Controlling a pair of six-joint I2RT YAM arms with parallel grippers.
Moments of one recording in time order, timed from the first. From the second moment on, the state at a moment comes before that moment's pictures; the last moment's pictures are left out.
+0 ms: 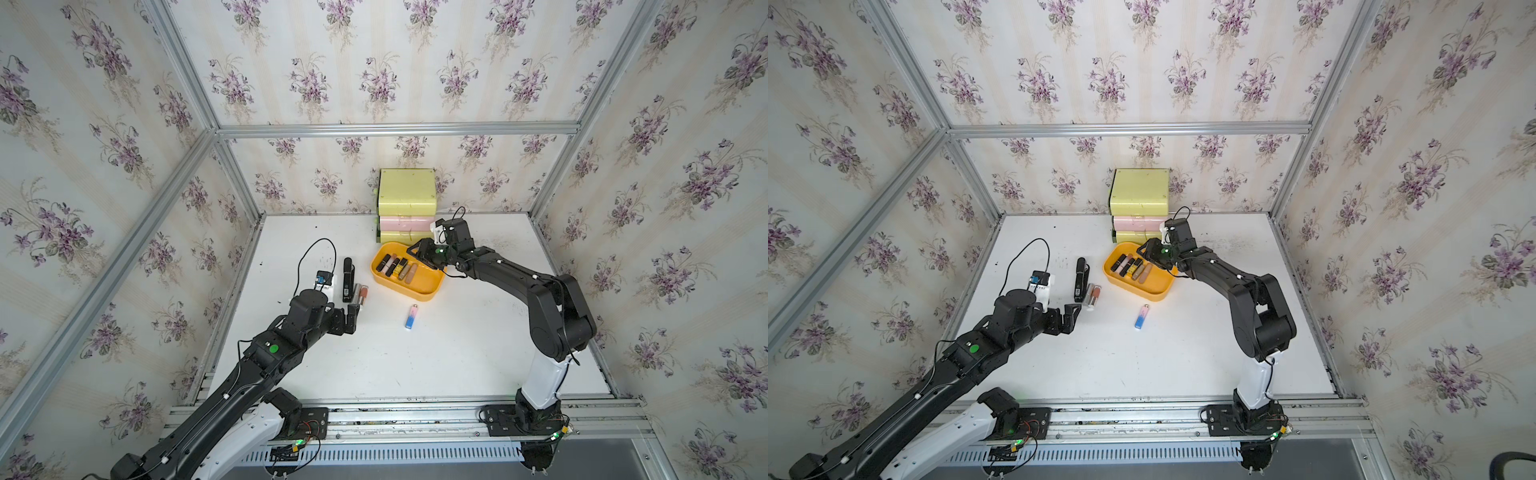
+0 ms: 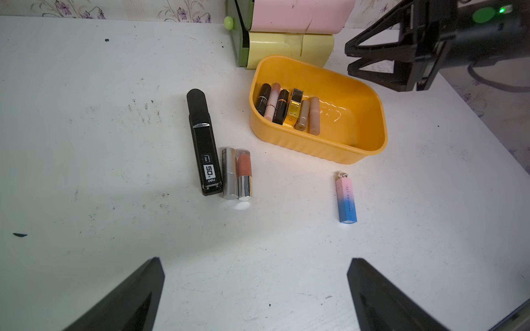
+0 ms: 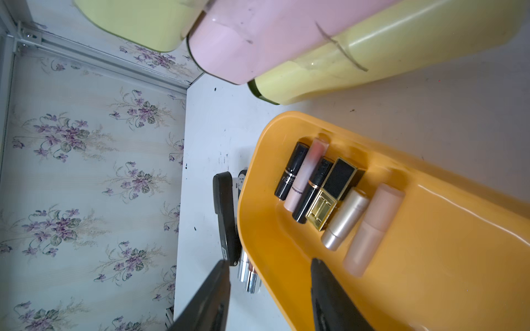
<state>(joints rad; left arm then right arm) -0.56 0.79 0.69 -0.53 -0.12 -0.35 0.44 1.82 1.28 -0.12 -0.44 0.77</state>
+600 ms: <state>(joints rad) -0.57 1.09 0.82 -0.54 0.14 -0.34 0.43 1.31 0.98 -0.33 -0.31 0.51</state>
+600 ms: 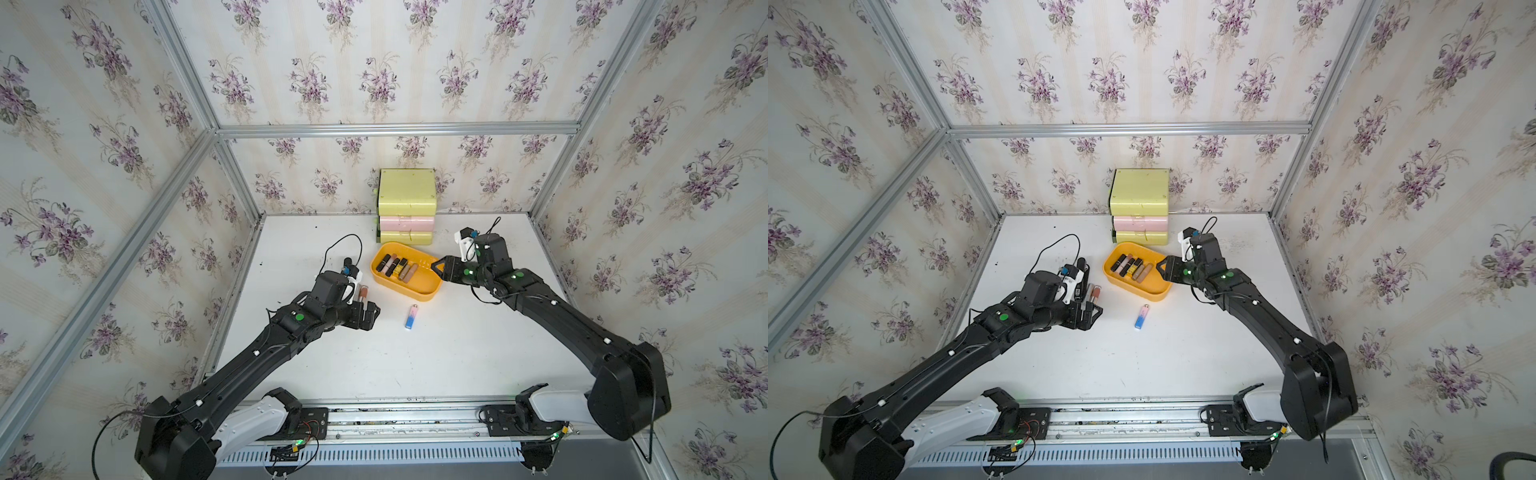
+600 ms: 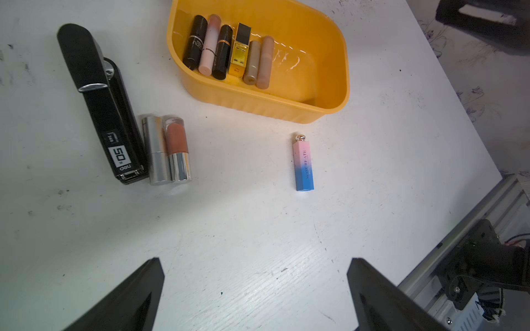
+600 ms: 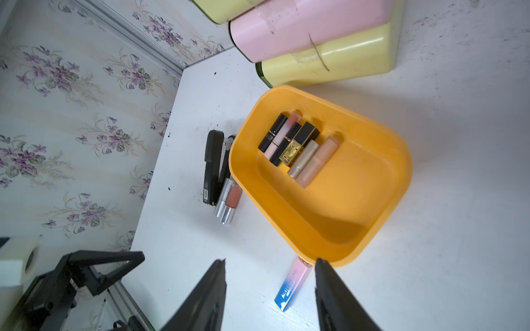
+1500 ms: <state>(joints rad) -0.79 1.69 1.18 -0.62 0.09 -0.29 0.40 0.91 0.69 -0.31 -0.20 0.36</state>
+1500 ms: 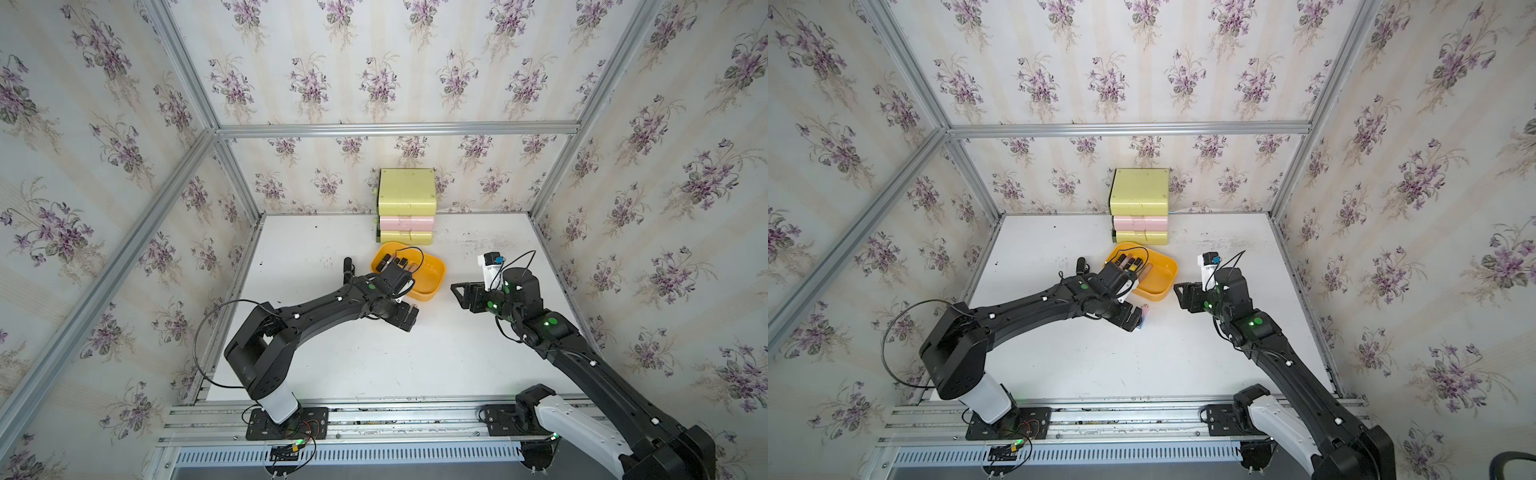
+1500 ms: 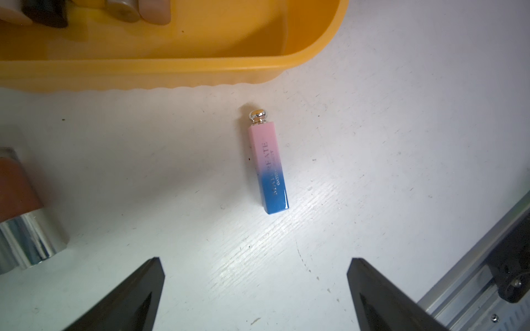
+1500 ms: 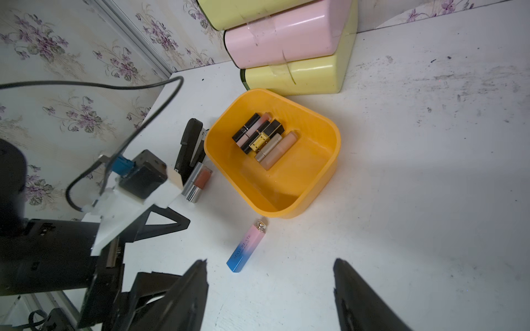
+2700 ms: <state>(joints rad) -0.85 2.05 1.47 -0.78 0.04 -0.30 0.22 0.91 0.65 -0.31 -0.36 0.46</state>
